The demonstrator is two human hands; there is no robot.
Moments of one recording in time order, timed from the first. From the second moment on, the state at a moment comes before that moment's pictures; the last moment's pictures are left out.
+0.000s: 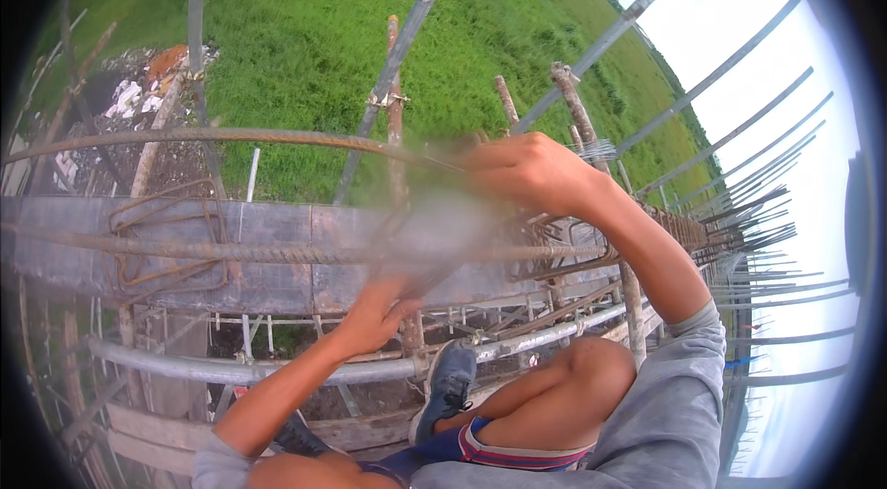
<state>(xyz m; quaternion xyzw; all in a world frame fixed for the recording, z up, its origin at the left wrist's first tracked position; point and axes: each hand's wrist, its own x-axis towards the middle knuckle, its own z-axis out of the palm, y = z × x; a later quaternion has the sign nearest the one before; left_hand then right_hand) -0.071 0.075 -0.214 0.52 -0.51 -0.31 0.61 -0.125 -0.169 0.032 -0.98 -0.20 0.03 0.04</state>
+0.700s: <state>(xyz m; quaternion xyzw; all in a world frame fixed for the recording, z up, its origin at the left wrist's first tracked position) -0.078 0.099 -0.233 0.64 -0.55 -0.35 0.41 -0.286 -0.257 0.059 -0.99 0.00 0.13 -0.05</state>
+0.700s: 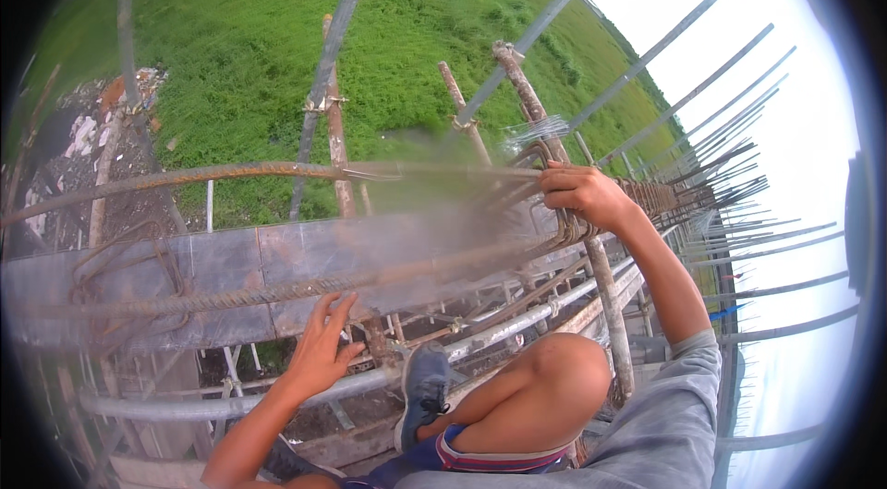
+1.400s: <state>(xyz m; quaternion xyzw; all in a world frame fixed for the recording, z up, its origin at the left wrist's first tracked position) 0.161 0.347 -0.324 0.95 -0.12 0.13 0.26 -0.108 0.038 -0.078 -0.88 -0.38 0.22 0.21</state>
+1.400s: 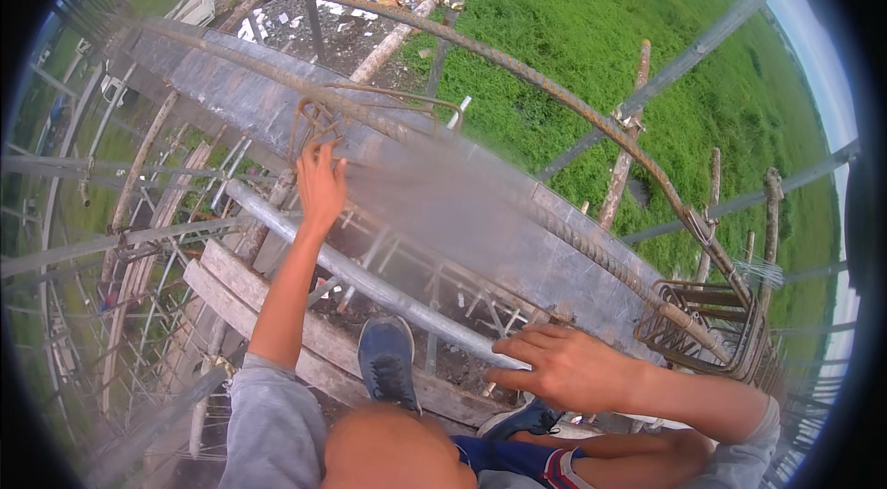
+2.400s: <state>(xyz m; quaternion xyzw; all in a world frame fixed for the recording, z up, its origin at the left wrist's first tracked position) 0.299 0.399 -0.372 0.86 0.09 0.09 0.49 0.194 0.082 -0.272 -0.92 0.13 -0.09 0.35</state>
